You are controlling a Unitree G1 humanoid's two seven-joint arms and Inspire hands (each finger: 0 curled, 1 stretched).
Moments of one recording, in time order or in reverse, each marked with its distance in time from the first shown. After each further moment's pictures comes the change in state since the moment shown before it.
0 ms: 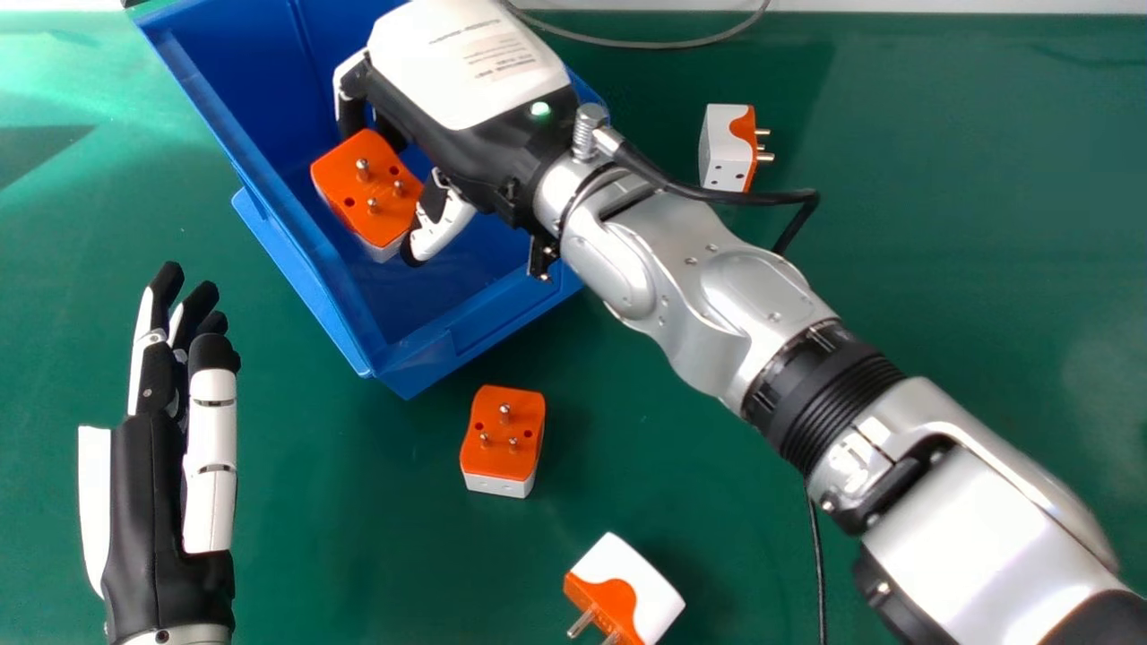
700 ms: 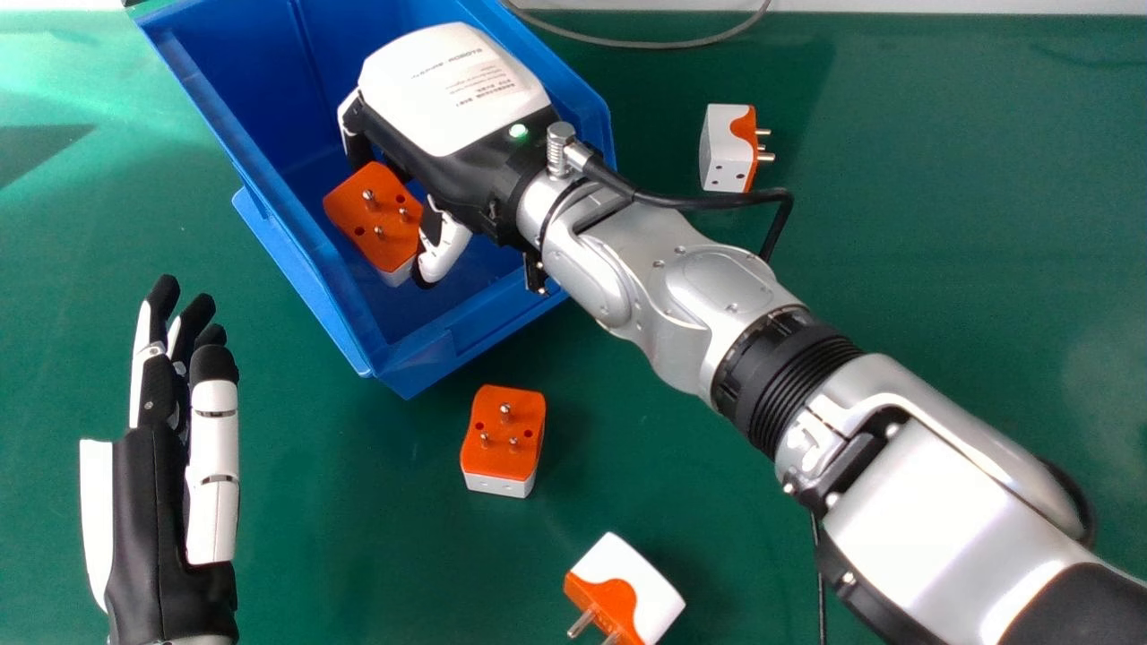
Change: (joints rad) left arm 0.017 -0.007 0.001 0.000 0.017 -0.006 0.015; right arm -0.082 0.047 0.047 0.208 0.001 0.002 -0.049
